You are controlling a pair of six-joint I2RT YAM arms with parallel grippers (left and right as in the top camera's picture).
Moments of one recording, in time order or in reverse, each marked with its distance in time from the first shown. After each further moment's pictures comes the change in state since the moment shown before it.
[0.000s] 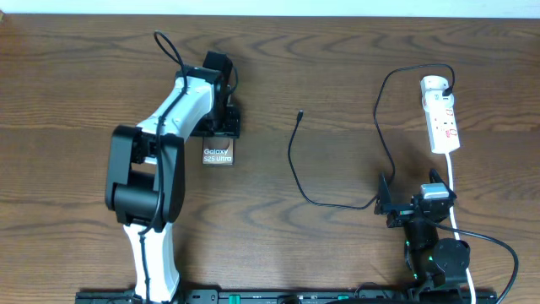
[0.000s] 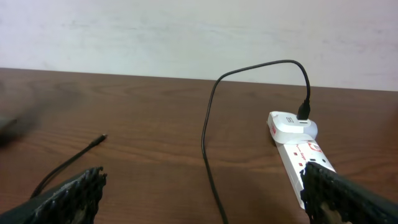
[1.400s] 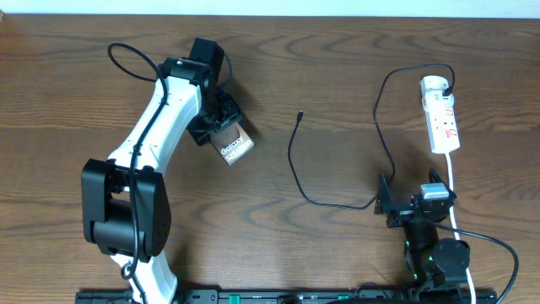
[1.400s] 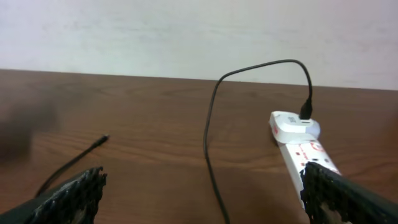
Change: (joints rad) left arm 0.000 -0.190 0.001 -0.129 0.137 -0.661; right arm 0.000 0.000 0.000 0.001 -0.008 0.021
